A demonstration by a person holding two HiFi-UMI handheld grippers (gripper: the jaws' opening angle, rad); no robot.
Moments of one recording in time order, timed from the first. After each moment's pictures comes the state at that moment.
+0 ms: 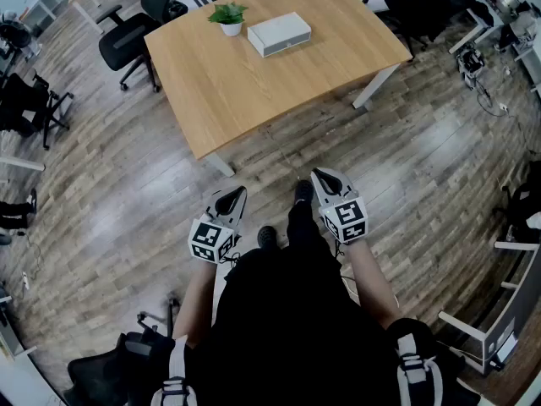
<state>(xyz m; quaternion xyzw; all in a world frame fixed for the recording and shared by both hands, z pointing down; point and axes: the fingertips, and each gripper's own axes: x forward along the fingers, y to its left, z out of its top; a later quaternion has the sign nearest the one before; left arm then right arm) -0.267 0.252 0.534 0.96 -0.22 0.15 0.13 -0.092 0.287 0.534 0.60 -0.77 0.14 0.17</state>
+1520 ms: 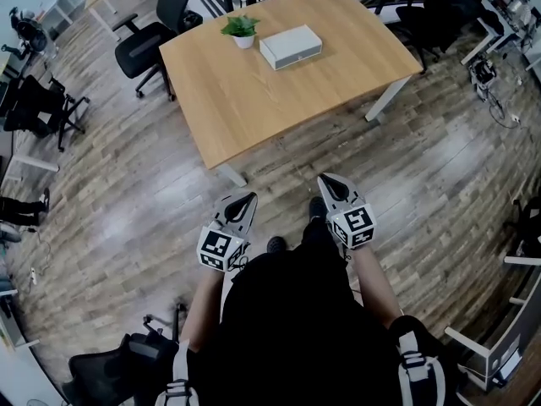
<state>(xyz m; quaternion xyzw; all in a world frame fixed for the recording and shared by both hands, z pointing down) -0.247 0.262 0.499 0.96 -0.23 0.14 0.09 -0.081 0.281 0.519 0.59 -0.79 0.12 0.11</state>
